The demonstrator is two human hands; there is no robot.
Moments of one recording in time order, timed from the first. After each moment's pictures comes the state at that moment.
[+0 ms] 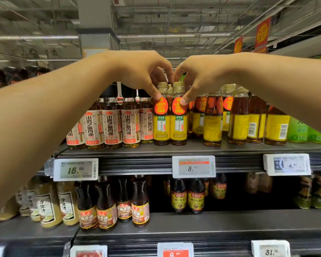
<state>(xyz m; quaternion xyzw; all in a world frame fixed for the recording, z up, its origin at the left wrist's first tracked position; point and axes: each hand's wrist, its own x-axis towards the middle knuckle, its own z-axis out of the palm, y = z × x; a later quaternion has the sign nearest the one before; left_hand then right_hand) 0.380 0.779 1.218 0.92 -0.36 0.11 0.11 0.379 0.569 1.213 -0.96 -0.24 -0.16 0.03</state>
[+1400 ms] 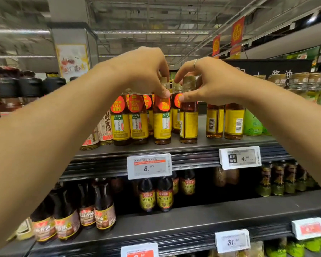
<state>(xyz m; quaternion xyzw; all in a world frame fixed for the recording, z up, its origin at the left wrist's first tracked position) 0.365 0.673 1.198 0.91 -0.30 0.28 0.03 0.341 0.469 1.166 -0.92 -0.21 -0.32 0.10</state>
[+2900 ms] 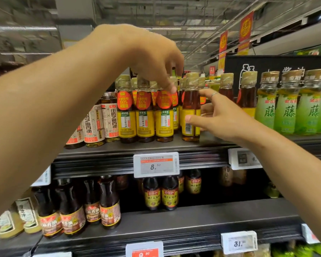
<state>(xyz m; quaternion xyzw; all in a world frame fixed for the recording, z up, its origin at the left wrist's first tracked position) 0.363 0.672 1.229 0.92 -0.33 0.16 -0.11 0.346 0.470 1.082 -0.89 -0.13 -0.25 0.36</state>
